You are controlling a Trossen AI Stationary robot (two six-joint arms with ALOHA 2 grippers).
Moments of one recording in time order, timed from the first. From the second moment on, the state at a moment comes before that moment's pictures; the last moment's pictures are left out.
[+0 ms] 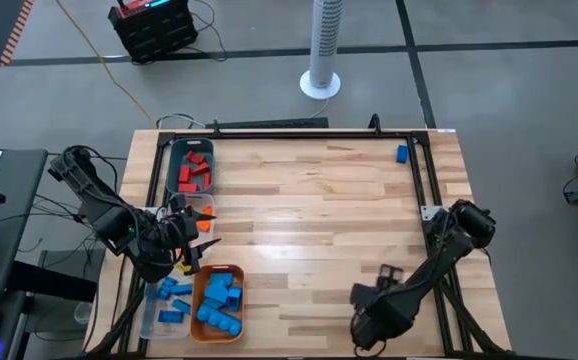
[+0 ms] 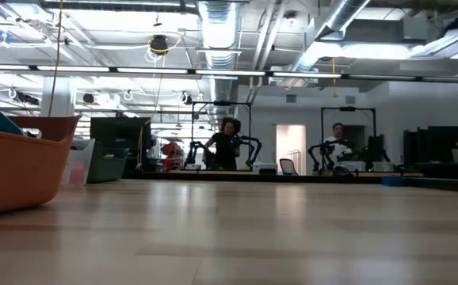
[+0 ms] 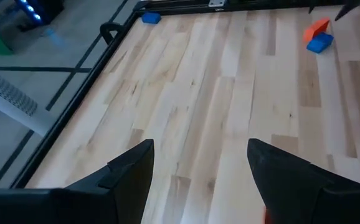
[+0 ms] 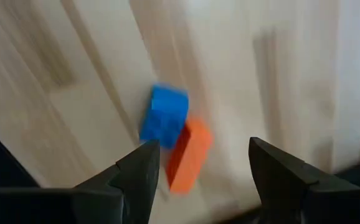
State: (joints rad) left arm -0.75 1.09 1.17 -1.00 -0.92 -0.63; right arm 0.79 1.92 1.55 -1.40 0.02 1.11
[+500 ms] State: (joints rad) left arm -0.75 1.09 1.17 -1.00 -0.86 -0.63; right arm 0.93 1.78 1.22 -1.11 -0.08 1.49
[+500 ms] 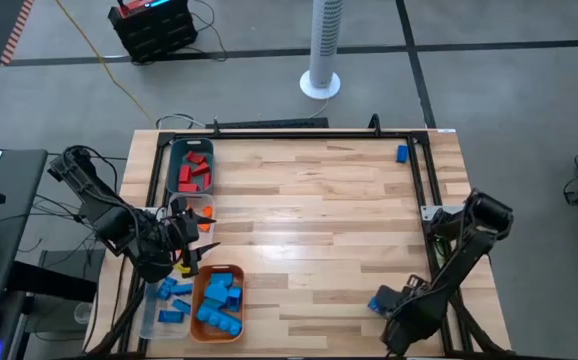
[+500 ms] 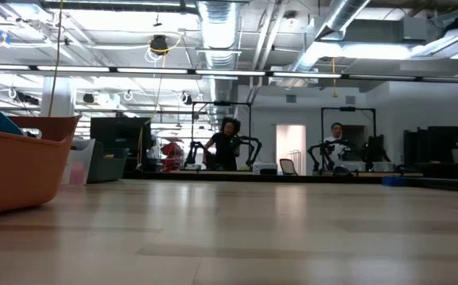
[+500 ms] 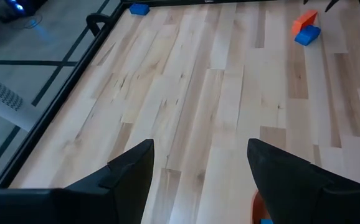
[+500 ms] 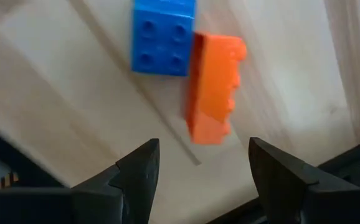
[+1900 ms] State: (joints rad) left arm -0.72 1.10 1.17 -1.00 -0.94 -0.54; right arm 0.61 1.57 0.98 -0.91 0.52 0.98
